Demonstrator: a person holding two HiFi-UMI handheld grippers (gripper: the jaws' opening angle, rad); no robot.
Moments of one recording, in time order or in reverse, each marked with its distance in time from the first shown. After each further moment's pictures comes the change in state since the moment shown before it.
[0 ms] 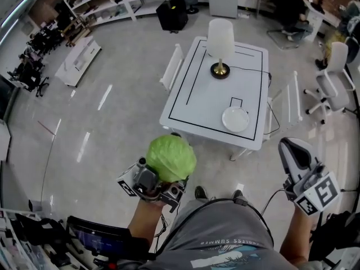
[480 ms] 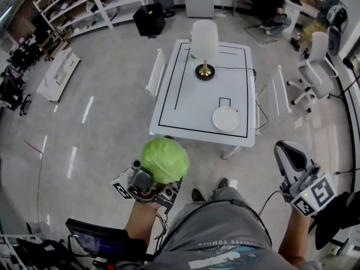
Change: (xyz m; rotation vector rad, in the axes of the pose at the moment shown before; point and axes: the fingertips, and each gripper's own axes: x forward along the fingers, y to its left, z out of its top) left arm -0.019 0.018 0.033 -0.100 0.045 -0.018; right arm 0.006 0.023 -0.002 0.010 0.051 -0.127
